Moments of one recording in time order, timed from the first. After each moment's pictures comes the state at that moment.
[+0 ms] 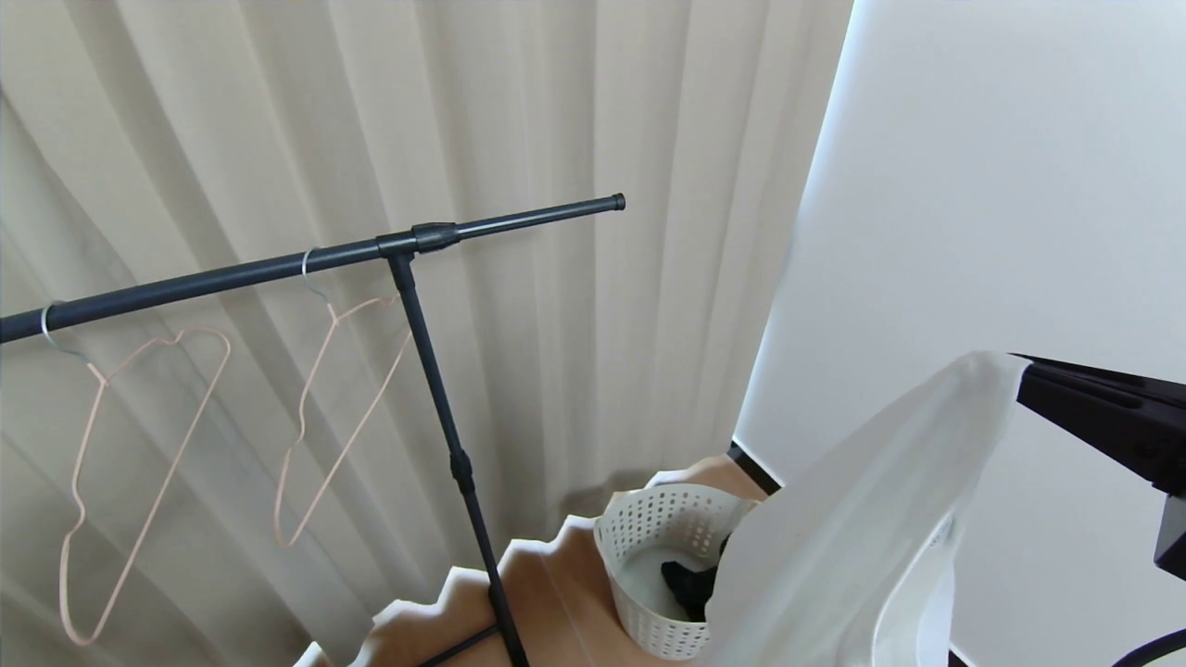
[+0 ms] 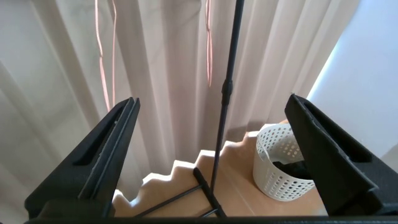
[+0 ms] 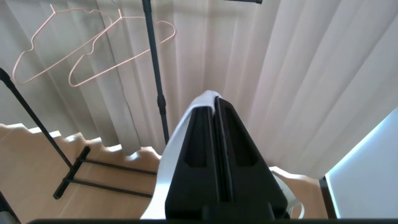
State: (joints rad) left arm -0.01 0.00 0.00 -0.02 0.03 -0.01; right arm 0.58 1.03 -0.59 -0.39 0.08 -0.02
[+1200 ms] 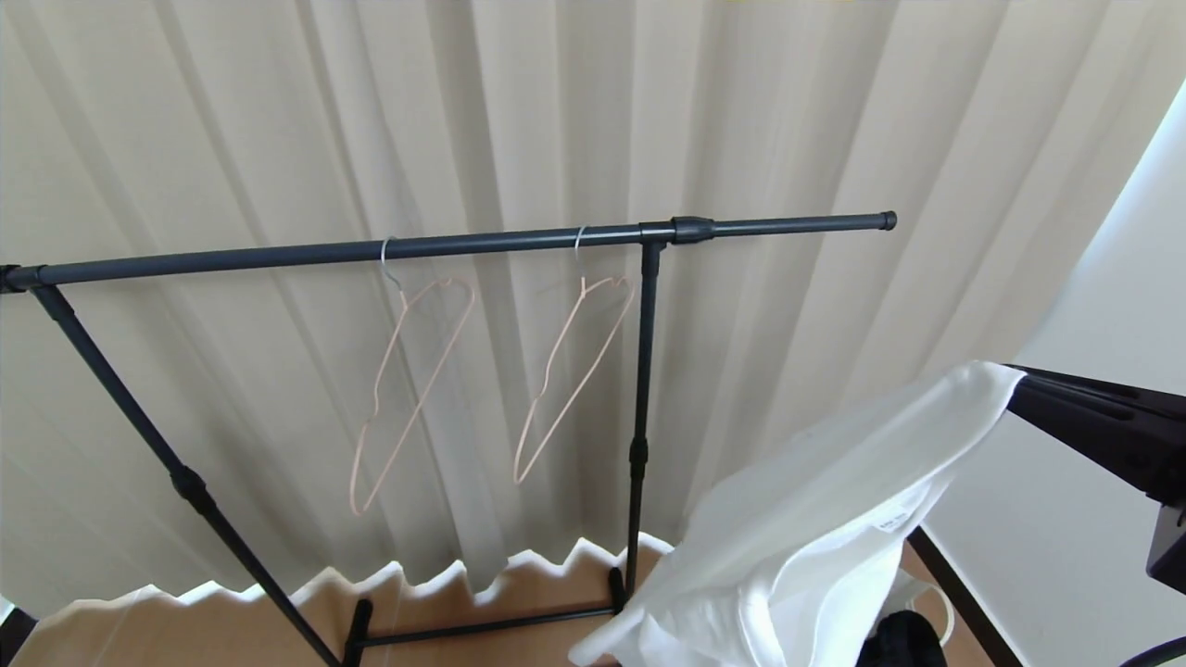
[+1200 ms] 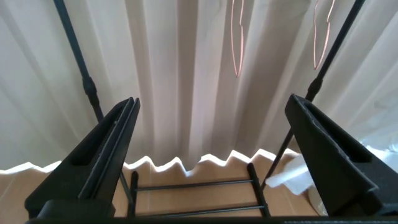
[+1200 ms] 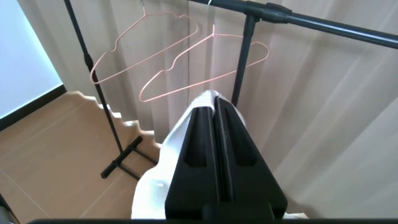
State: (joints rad) left arm -0.01 0.00 0.00 -0.02 0.03 -0.02; right arm 0.58 1.02 -0.57 -0.39 0.08 -0.03
